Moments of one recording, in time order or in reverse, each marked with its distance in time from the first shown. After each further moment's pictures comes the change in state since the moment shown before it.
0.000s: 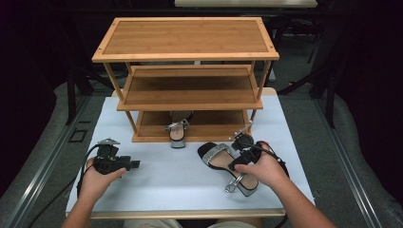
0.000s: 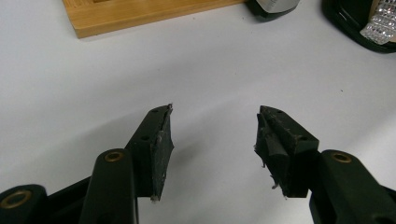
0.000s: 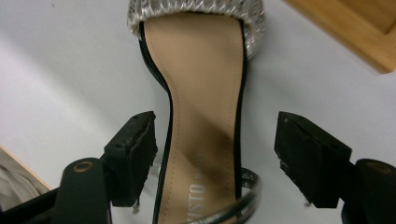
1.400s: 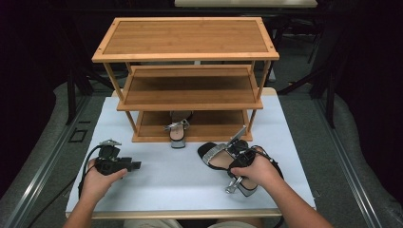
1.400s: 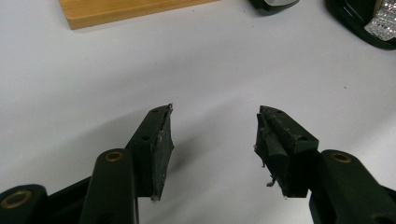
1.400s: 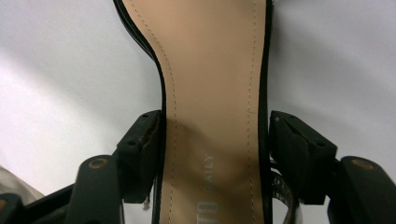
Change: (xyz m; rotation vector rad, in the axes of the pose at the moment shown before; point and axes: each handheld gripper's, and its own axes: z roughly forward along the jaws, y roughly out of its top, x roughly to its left) left arm -0.001 -0.002 0.005 0.012 -0.003 -0.011; right arm -0.003 0.000 0.036 0.165 0.032 0.095
